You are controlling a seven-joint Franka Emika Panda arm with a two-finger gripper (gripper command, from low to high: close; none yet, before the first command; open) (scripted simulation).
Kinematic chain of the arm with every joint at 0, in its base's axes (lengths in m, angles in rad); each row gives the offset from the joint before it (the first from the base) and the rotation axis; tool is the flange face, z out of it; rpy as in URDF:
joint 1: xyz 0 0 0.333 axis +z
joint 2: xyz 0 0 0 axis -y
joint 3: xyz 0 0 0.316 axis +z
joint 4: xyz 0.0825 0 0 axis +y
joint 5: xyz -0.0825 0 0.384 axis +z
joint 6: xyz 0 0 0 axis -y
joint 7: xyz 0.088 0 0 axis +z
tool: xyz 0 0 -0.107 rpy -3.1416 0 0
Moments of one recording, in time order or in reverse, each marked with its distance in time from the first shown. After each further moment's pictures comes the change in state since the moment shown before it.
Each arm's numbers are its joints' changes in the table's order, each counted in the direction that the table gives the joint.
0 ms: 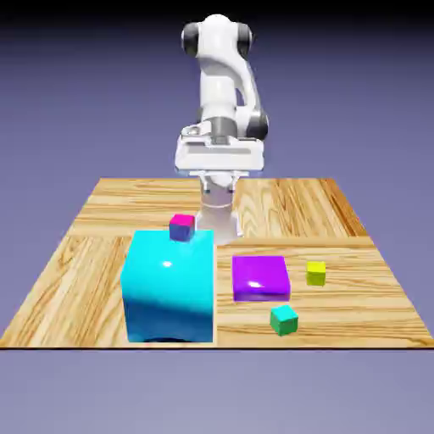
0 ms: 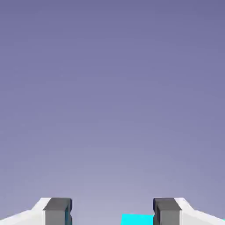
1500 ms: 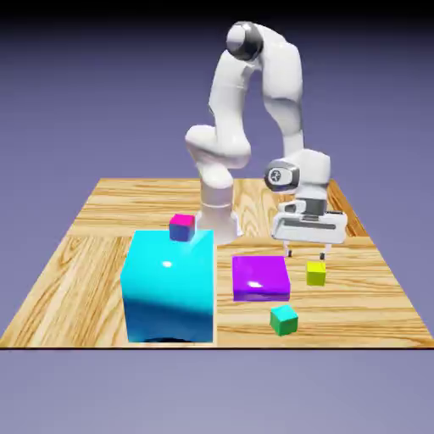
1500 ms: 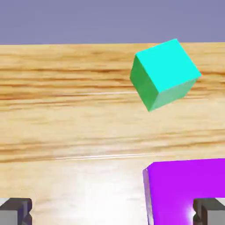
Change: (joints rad) arm -0.878 -0.286 1.631 0.002 -0.273 0.000 -1.168
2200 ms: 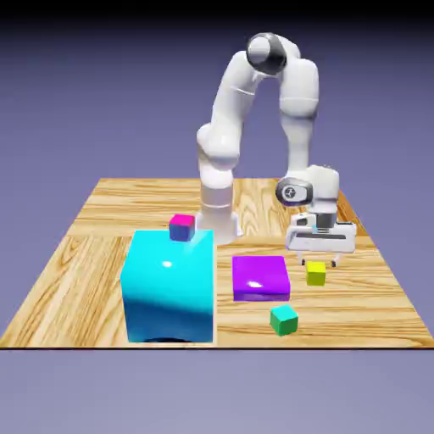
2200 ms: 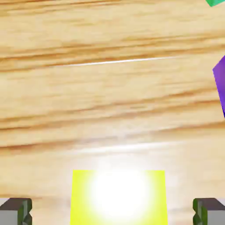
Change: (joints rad) arm -0.553 0.127 0.694 -0.058 0.028 0.158 -0.178
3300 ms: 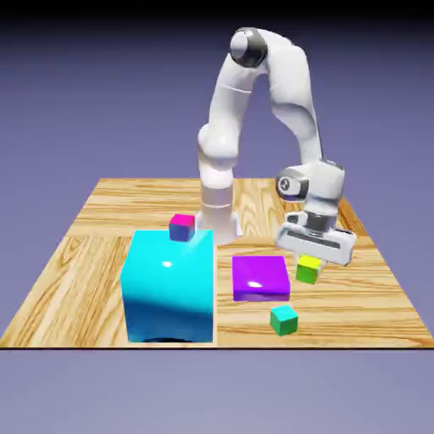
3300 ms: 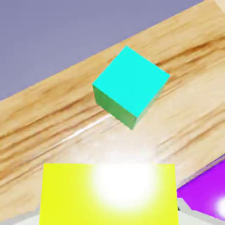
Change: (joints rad) arm -0.058 -0.102 -0.309 -0.218 0.201 -0.421 0.044
